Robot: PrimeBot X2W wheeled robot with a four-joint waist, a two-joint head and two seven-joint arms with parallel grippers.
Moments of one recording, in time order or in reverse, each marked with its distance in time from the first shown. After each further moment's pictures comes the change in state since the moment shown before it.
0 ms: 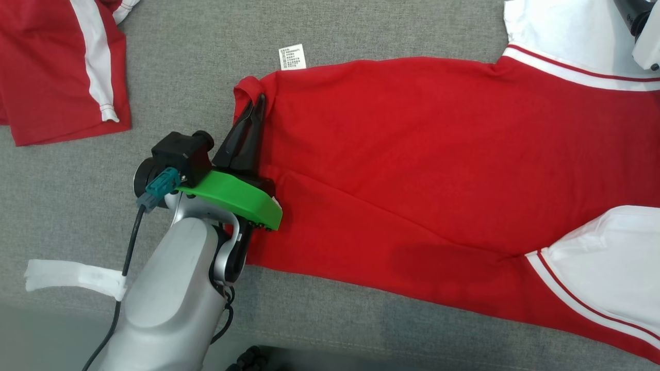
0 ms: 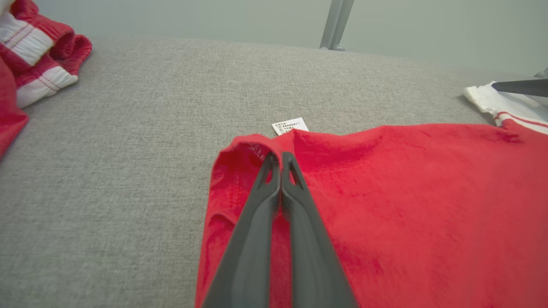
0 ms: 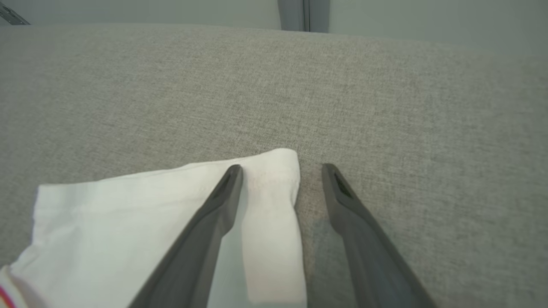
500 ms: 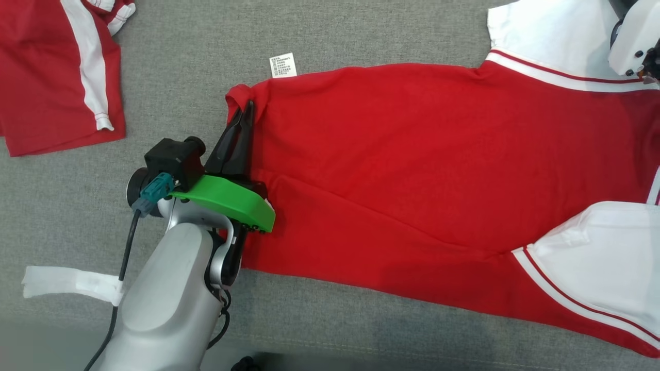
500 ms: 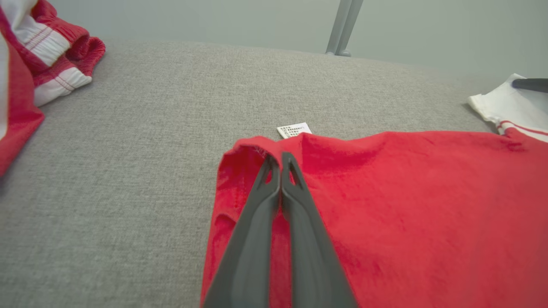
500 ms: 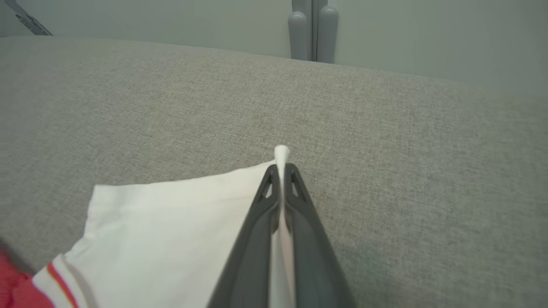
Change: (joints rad) left arm 0.010 0.000 0.008 0.013 0.000 0.032 -0.004; right arm -0.014 0.034 0.048 0.032 -0.019 0.009 -0.071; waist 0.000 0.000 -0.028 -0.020
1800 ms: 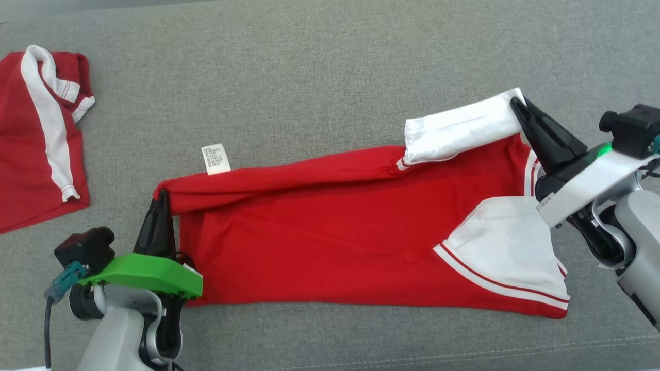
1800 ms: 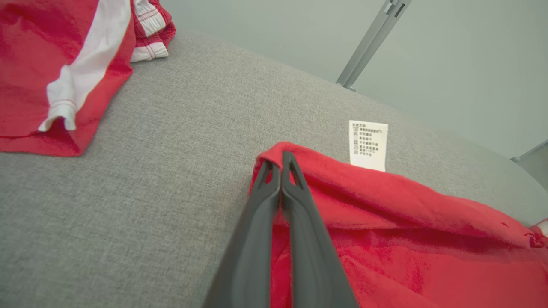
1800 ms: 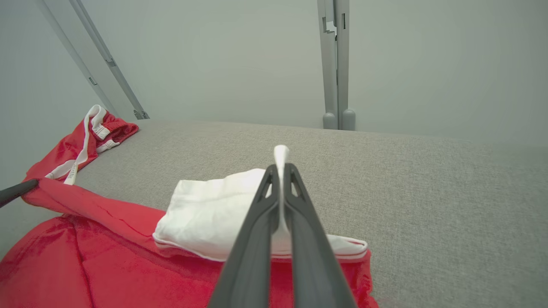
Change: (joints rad) left arm 0.281 0.083 0.214 -0.053 -0.203 0.007 0.012; right arm 0.487 -0.028 0.094 -0.403 0.125 0.000 -0.487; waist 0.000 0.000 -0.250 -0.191
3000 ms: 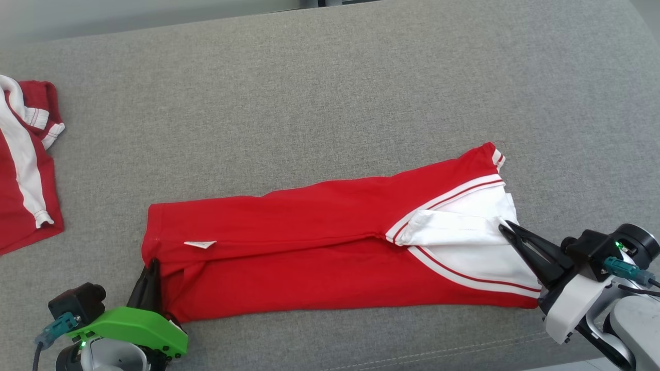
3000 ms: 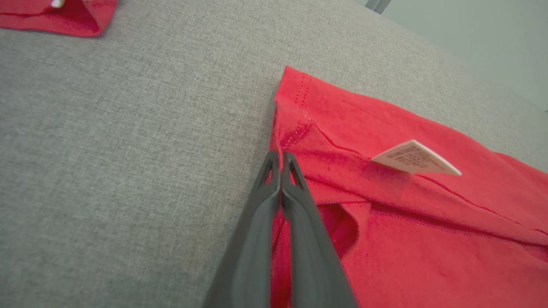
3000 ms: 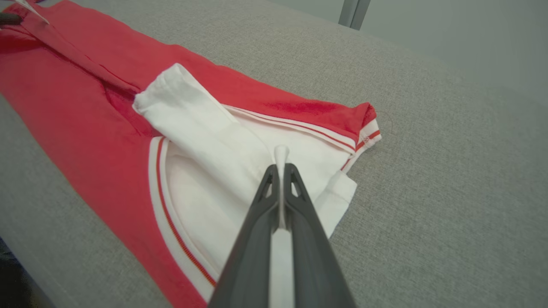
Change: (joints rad) left arm 0.206 0.050 0.028 -0.047 -0.043 0.042 0.096; right arm 0.357 -0.062 -0.018 -0.112 -0.403 0.001 0.000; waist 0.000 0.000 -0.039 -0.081
